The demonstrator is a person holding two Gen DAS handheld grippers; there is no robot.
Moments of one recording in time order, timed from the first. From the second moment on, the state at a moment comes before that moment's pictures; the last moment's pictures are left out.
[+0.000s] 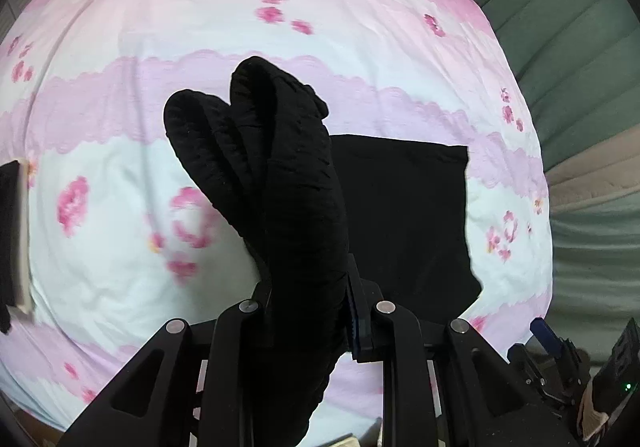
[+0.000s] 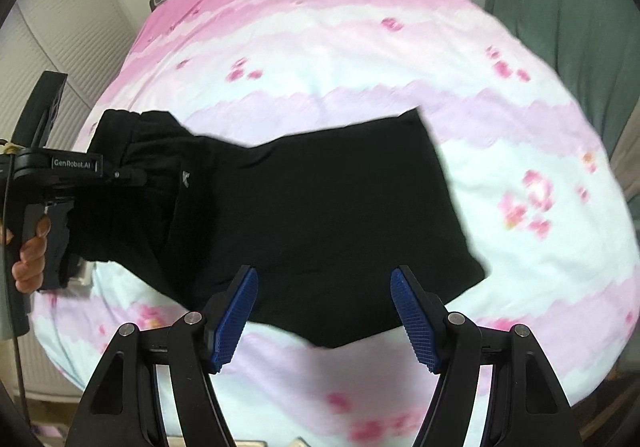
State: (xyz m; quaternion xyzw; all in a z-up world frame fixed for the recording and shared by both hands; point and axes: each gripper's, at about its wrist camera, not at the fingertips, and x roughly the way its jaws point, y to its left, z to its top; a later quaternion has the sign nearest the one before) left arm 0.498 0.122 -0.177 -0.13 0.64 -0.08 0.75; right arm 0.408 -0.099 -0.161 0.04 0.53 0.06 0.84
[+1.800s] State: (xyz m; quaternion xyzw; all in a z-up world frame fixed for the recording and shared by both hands) left arm 0.487 -0.019 -0.228 -0.09 0.66 -0.07 0.74; right arm 0.454 -0.281 -0.226 0.09 0.59 0.05 0.80
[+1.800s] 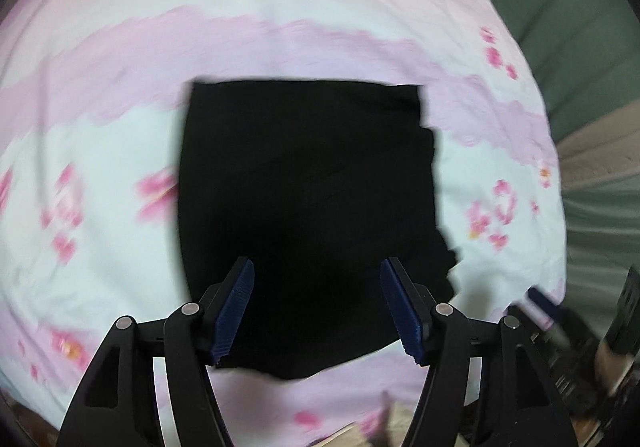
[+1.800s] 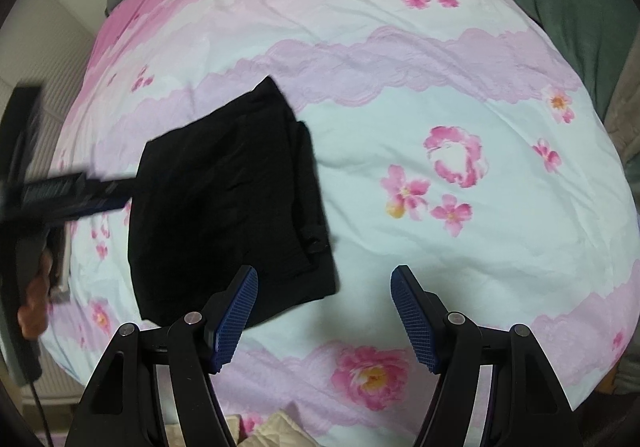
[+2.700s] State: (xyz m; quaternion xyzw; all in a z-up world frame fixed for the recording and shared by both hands) left arm 0.388 0.201 -0.198 -0.02 0.61 -0.14 0.78; right arm 0.340 -0.073 -0.191 0.12 0.54 0.01 0.83
